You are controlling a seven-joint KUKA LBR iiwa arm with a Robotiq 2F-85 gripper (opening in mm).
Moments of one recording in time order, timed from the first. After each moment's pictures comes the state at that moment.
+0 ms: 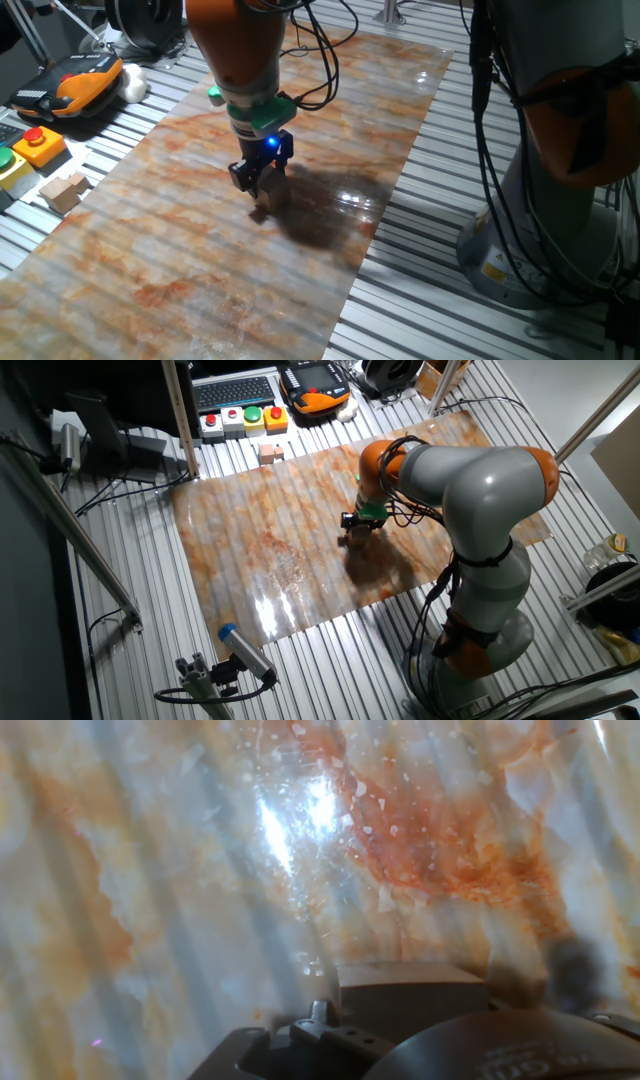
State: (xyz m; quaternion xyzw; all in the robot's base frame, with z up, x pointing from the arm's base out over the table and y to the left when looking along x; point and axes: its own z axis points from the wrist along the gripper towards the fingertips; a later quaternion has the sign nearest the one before) arm 0.488 0.069 0.045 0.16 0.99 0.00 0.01
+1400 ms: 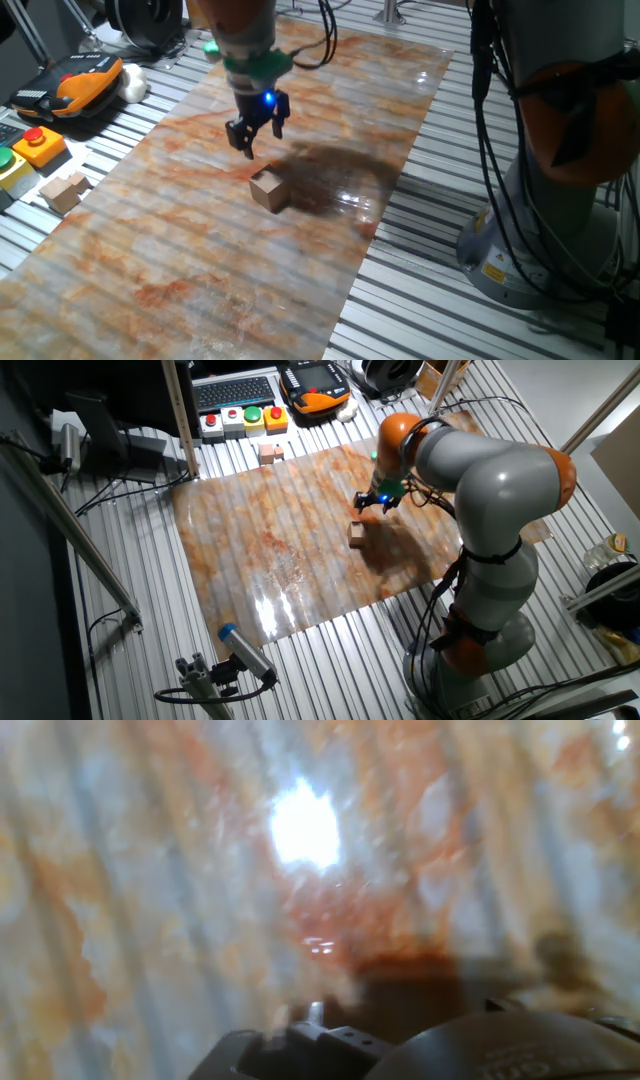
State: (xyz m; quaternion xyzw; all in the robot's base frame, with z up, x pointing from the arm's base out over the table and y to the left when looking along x) arm 0.525 0.004 0.100 0.13 0.99 0.01 0.01
